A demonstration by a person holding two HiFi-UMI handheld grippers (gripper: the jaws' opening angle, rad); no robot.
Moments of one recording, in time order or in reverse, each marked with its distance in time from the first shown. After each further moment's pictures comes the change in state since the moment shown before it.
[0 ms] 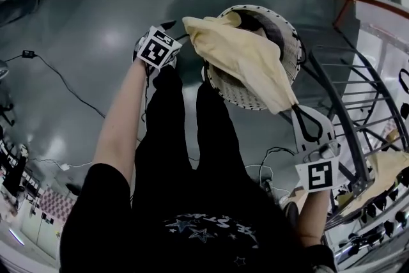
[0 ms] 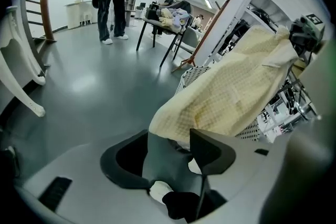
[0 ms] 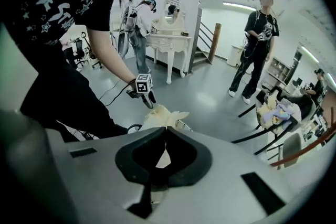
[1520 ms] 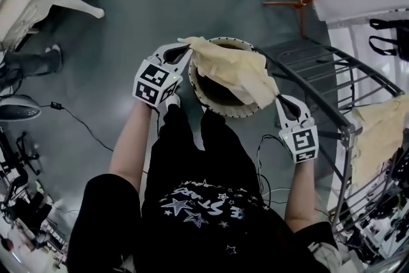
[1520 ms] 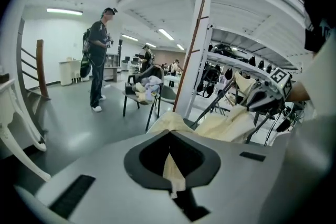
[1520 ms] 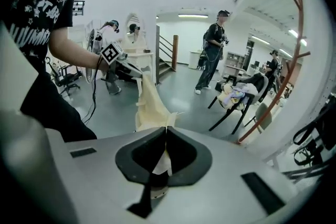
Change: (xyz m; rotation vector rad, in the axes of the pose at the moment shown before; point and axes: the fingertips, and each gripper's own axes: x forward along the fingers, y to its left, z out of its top) left arm -0.252 -0.176 0.232 0.241 -0.517 -0.010; right arm -0.130 -0.021 -0.021 0.256 -0.174 -0.266
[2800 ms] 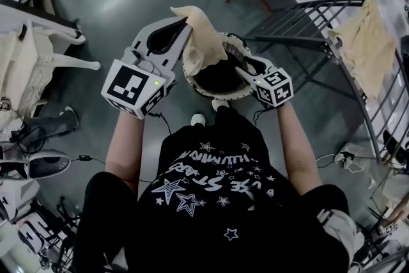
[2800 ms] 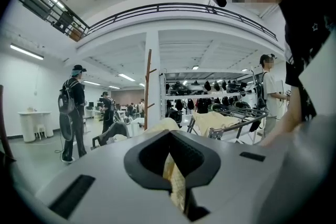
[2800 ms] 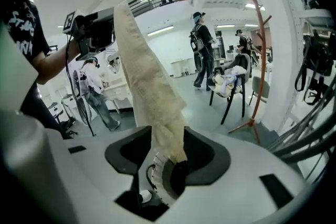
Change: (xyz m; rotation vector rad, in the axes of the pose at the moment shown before) left arm -0.155 -0.188 0.241 0.339 -0.414 -0.286; right arm -0.015 0.064 0.007 0.417 -0.165 -0.004
